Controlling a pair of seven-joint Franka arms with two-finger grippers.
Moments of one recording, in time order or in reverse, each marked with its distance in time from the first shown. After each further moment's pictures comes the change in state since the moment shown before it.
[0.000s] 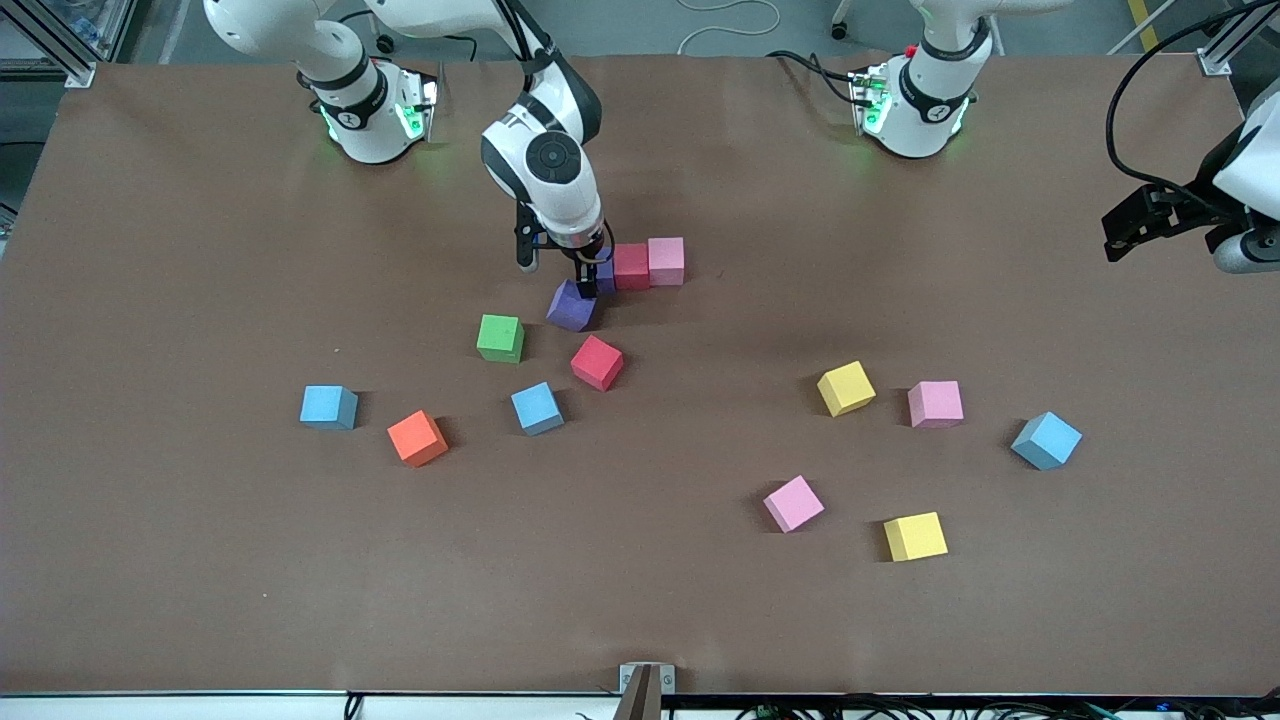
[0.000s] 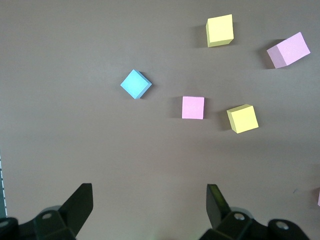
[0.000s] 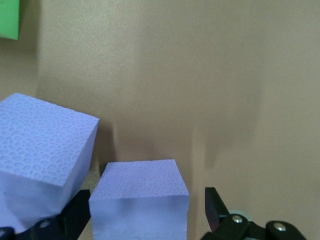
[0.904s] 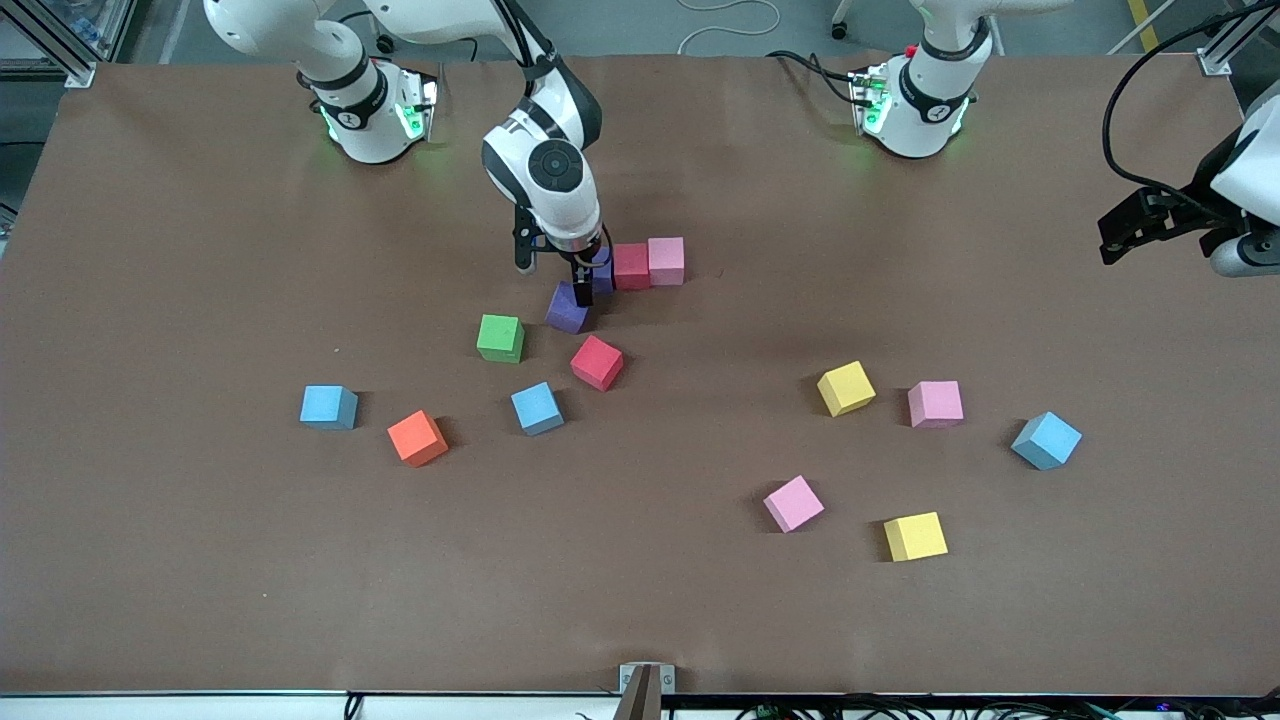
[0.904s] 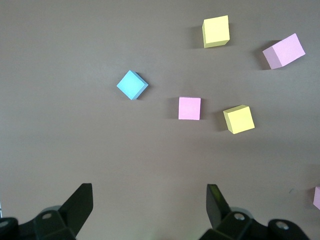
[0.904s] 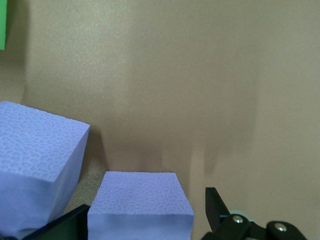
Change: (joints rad) left arm 0.000 0.006 0.000 0.003 -0.016 0.005 0.000; right arm 0.000 0.008 -0.008 0.008 0.000 -0.045 -0.001
